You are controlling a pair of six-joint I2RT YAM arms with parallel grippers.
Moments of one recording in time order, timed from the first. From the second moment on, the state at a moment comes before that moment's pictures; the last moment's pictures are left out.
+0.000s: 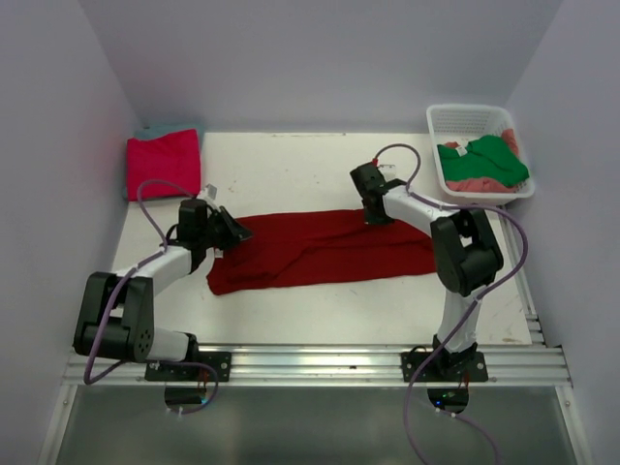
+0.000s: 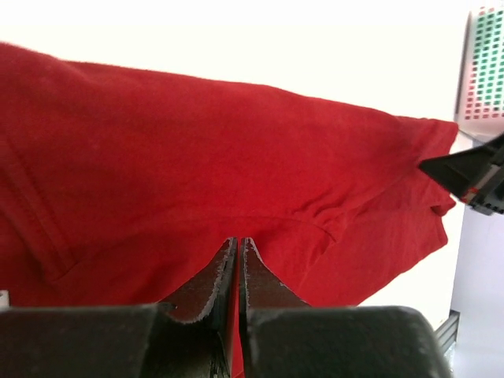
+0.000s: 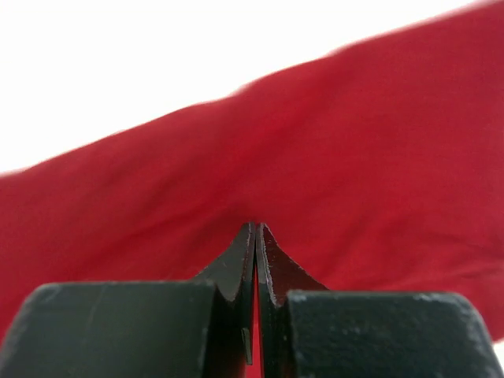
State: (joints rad) left arm -0.11 1.39 0.59 0.14 0.38 -0.69; right arm 0.46 1.92 1.32 -0.55 0.45 0.50
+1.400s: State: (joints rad) left arm -0.10 2.06 1.16 0.18 0.37 -0.73; right arm 0.48 1.66 0.93 -0.56 0.40 0.61
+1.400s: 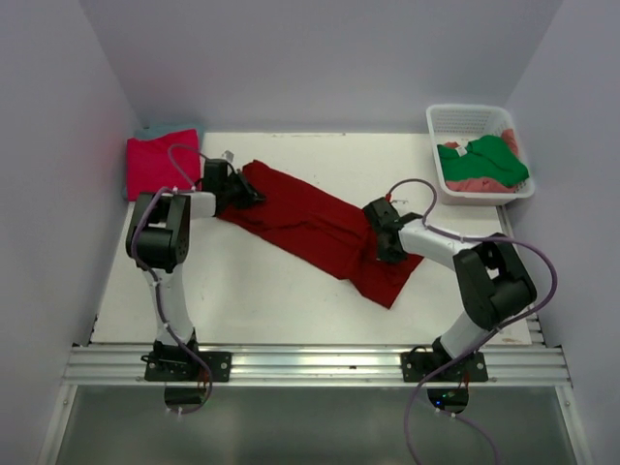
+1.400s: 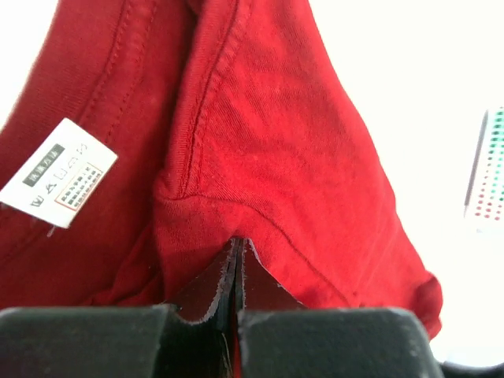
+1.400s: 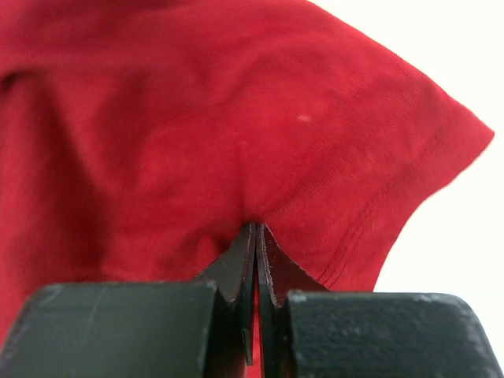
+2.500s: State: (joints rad) left arm -0.08 2.64 1.85 0.46 0.88 -1.01; right arm 1.11 1.54 0.67 -0.20 -0.18 0.87
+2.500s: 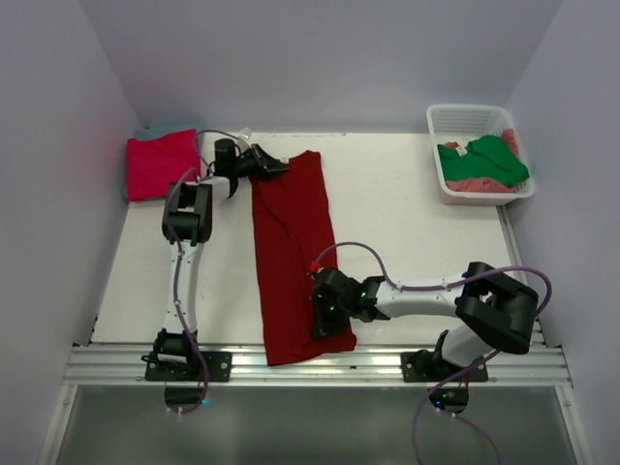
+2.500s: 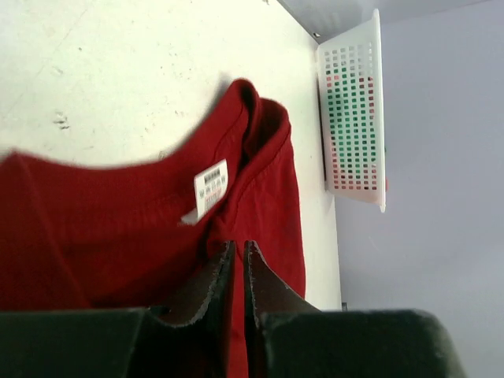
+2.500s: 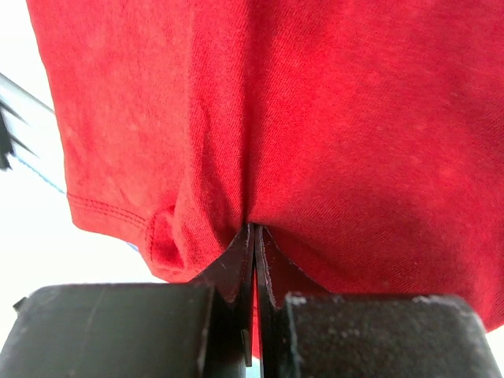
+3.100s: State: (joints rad) left arm -0.13 2.76 2.05 0.51 0.96 -1.06; right arm 1.23 1.53 0.74 -0.36 -0.08 0.90
